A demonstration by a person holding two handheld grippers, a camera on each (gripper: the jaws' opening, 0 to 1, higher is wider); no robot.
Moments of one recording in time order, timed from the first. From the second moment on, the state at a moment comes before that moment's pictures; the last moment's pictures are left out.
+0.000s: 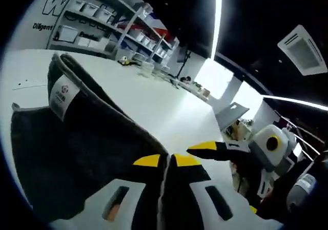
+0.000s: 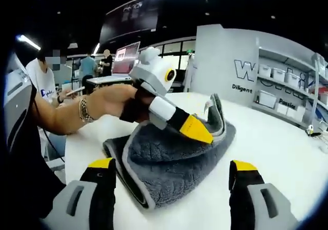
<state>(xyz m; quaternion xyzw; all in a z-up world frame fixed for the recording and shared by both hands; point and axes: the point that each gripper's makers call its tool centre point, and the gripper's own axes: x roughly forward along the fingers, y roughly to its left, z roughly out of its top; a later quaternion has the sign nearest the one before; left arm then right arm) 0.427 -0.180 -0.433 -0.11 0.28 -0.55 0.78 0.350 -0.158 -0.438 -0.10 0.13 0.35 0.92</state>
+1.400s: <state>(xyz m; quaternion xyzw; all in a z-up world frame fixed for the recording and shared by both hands) 0.423 -0.073 -0.379 -0.01 0.14 -0.50 0.85 0.360 -0.168 -0.437 -0.08 0.15 0.34 0.92</state>
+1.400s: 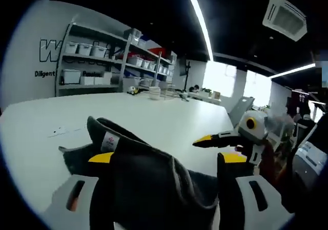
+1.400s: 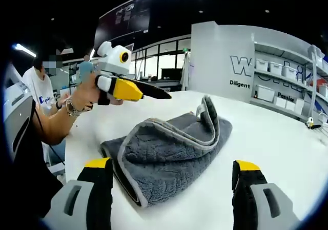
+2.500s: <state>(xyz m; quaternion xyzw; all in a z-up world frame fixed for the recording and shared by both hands) 0.415 0.020 -0.442 0.01 0.16 -0.45 0.88 0.416 -0.150 -0.380 -0.03 0.11 0.36 0.92</state>
